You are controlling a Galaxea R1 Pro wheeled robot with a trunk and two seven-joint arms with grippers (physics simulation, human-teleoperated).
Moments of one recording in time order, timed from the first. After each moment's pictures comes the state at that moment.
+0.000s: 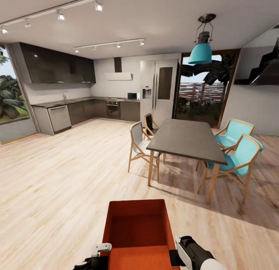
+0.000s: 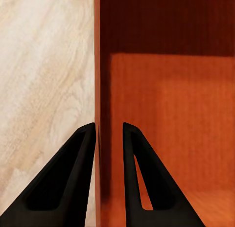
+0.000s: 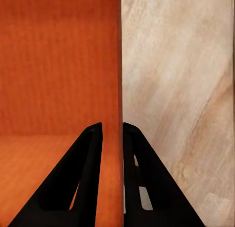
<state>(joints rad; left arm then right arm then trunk) -0.43 -0.04 -0.16 -0.26 0.24 0.08 -0.01 -0.56 0.10 -0.02 -0.26 0.02 0.54 -0.09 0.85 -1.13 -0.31</state>
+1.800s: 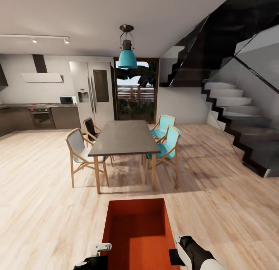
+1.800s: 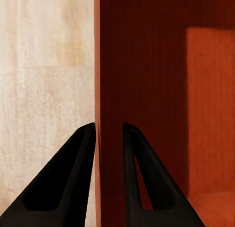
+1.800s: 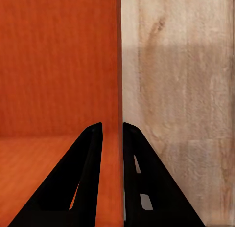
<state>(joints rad) -0.43 -0.04 -0.16 -0.25 0.24 0.07 -0.01 -0.56 0.10 -0.02 -0.26 0.02 0.53 -0.09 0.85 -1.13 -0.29</state>
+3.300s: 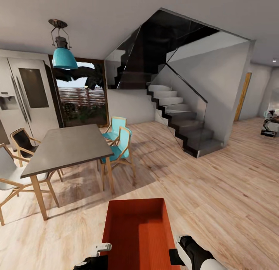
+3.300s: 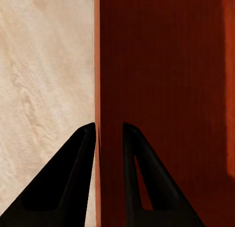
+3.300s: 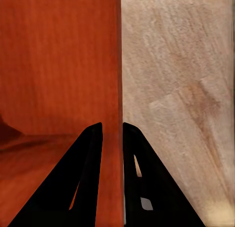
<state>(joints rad) -0.43 -0.04 -0.16 -0.25 0.24 0.06 -0.01 -0.56 0.10 -0.02 -0.26 0.02 0.53 -0.09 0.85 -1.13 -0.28</state>
